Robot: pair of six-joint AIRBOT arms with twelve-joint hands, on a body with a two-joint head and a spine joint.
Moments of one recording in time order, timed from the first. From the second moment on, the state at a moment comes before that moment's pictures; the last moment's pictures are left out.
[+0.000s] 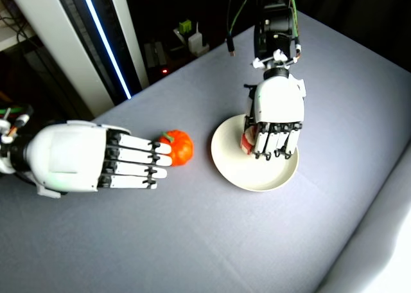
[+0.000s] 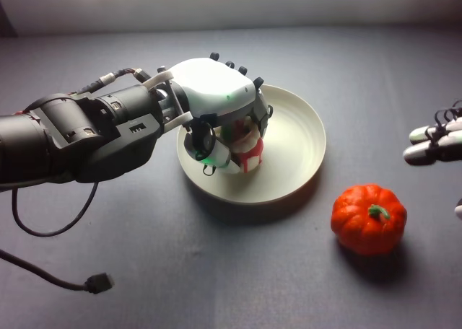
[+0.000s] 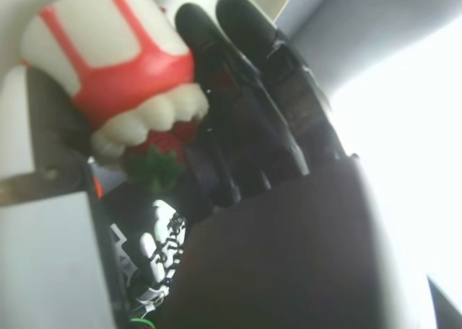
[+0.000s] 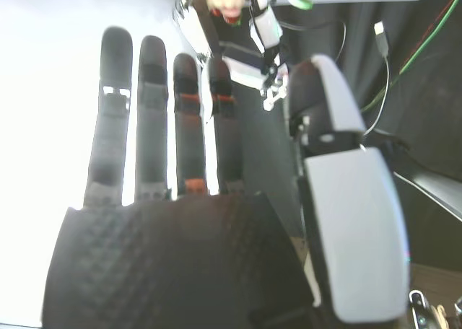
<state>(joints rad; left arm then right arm) 0.43 -1.38 1.49 0.24 -0.37 0.75 -1.01 -0.86 1.15 -0.22 1.09 -0.44</state>
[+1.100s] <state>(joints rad) 0.82 -0.84 1.05 -0.04 -0.74 0.94 -1.01 -0.85 1.14 -0.22 1.09 -0.42</state>
